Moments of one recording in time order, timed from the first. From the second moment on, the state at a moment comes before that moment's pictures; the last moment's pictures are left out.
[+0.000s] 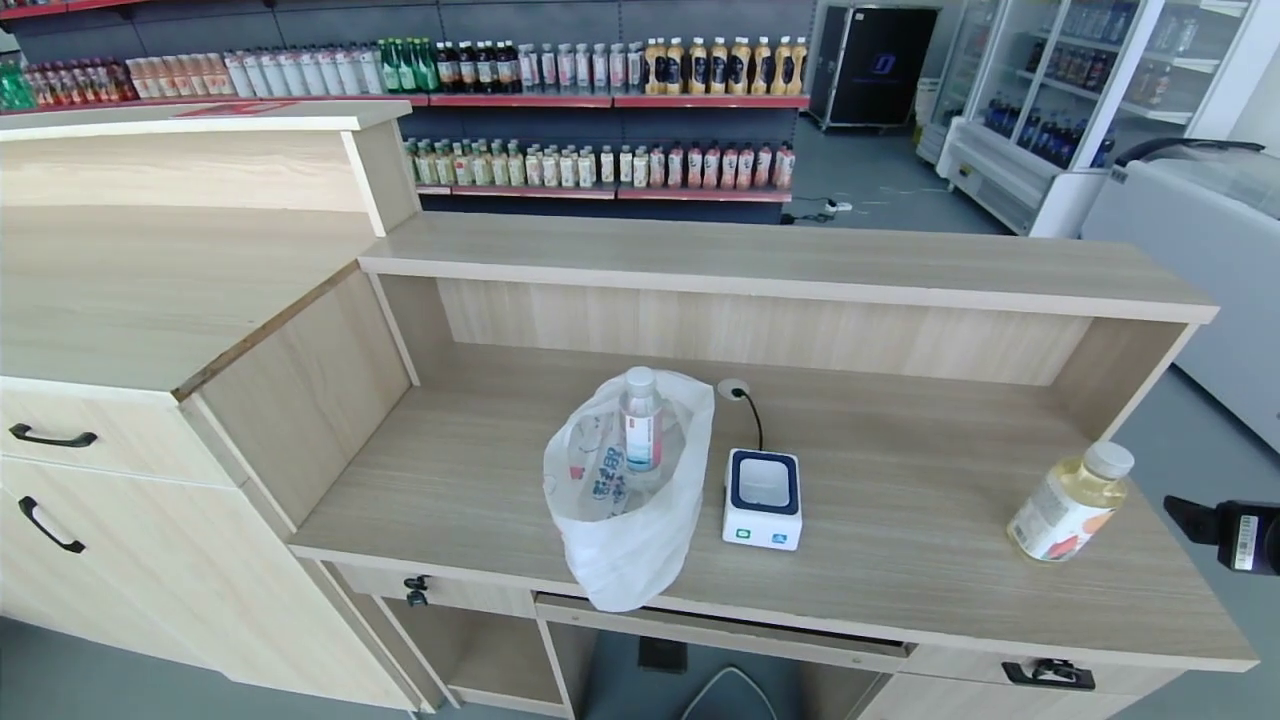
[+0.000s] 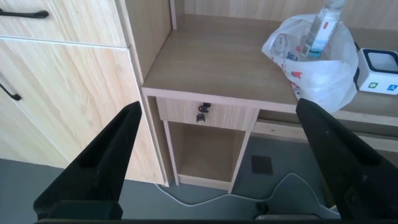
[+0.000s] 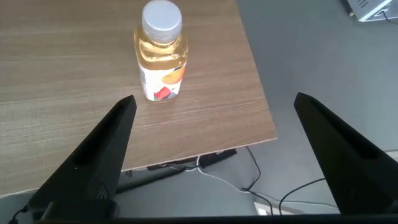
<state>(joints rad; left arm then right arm) 0.00 0.00 0.00 0.00 0.00 -0.01 -0.40 1.50 -0.34 -0.79 -0.04 -0.21</state>
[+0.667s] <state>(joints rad) 0.00 0.00 0.00 0.00 0.00 0.00 -0.42 1.39 -0.28 -0.80 0.02 -0.20</state>
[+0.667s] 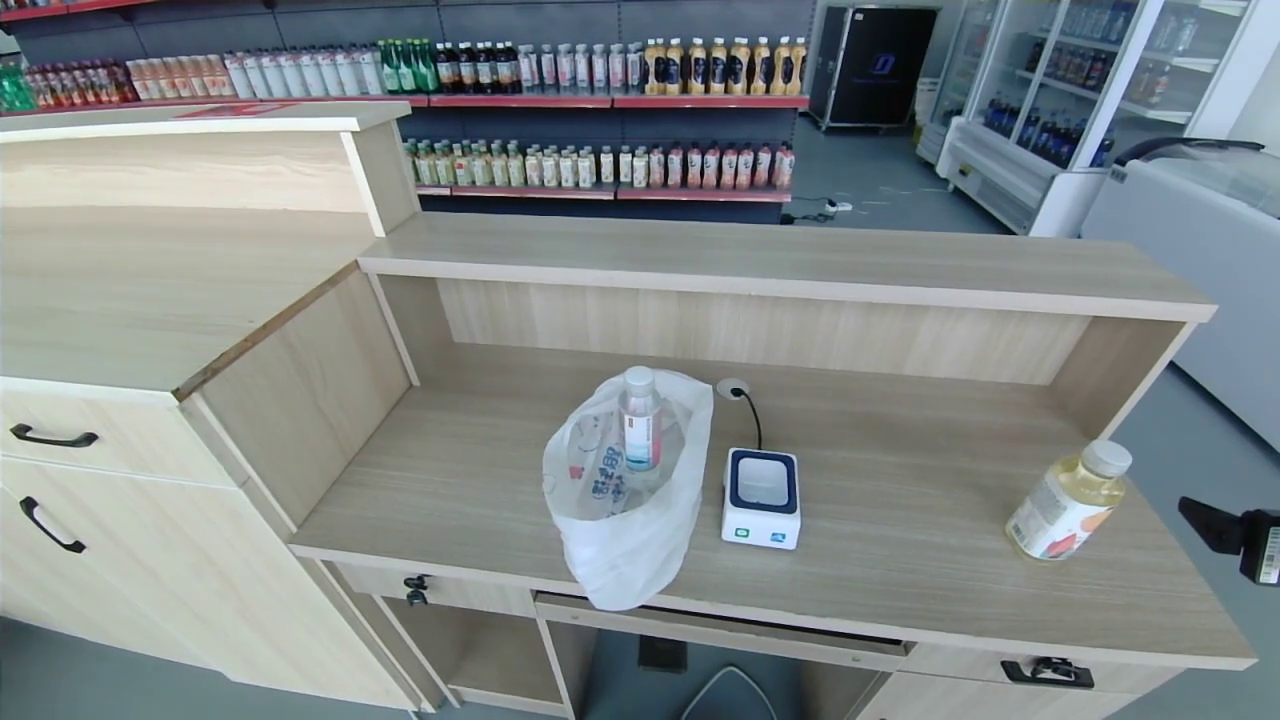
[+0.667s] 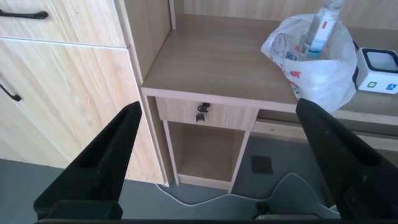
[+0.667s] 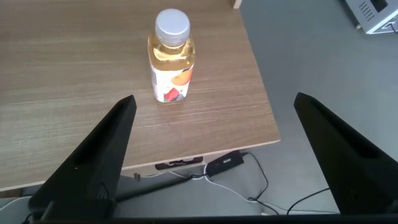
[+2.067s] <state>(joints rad) 0.00 0.00 0.00 0.00 0.00 0.00 -0.62 1.93 -0.10 -1.57 0.04 -0.24</state>
